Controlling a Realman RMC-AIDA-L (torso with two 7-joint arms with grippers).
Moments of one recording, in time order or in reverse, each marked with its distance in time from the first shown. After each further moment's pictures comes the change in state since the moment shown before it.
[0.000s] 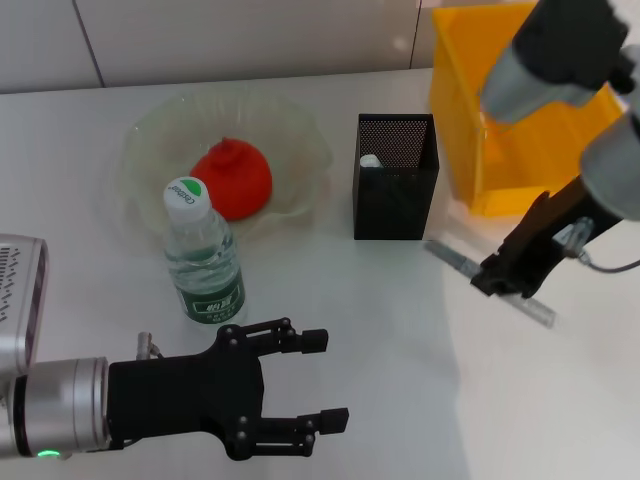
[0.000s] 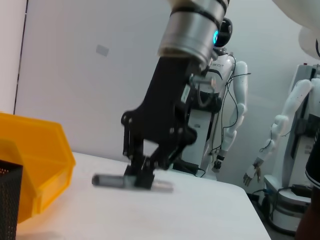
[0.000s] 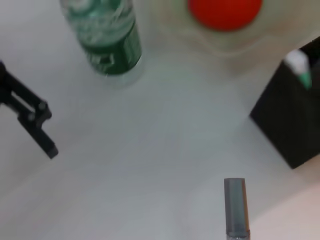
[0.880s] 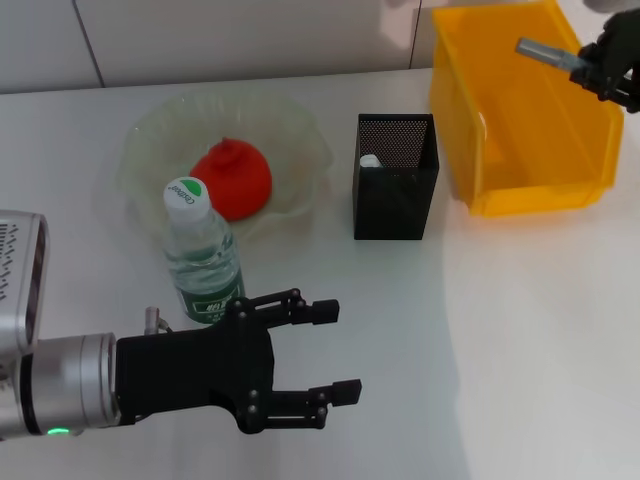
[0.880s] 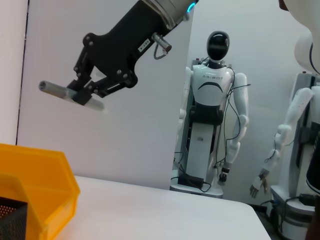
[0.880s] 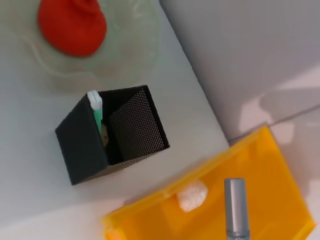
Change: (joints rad) left arm -0.004 -0.017 -0.031 0.047 -0.007 0.005 -0.001; right arm 0.049 -0.005 0.091 -0.288 -0.329 0.084 -0.438
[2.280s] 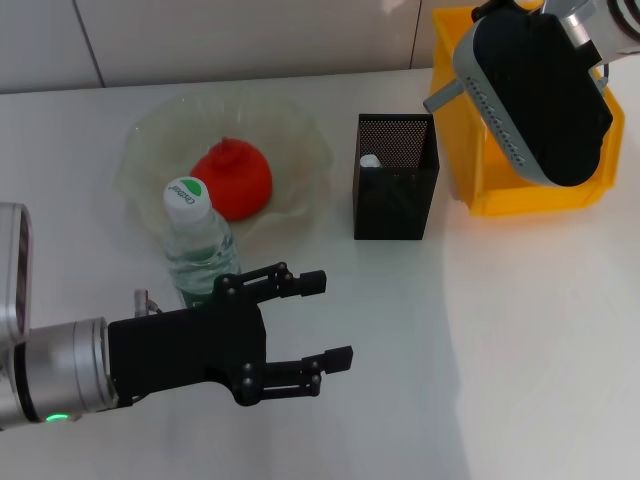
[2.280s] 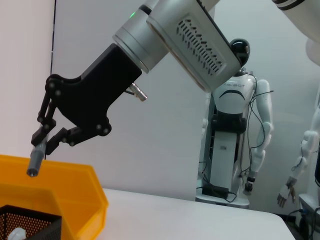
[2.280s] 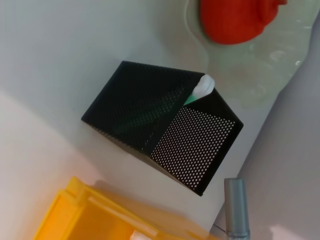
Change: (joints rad) left arm 0.010 -0.004 -0.028 -0.004 -0.031 -0.027 0.039; right arm 0.028 -0.056 -0.313 0.304 -0.010 0.380 -0.657
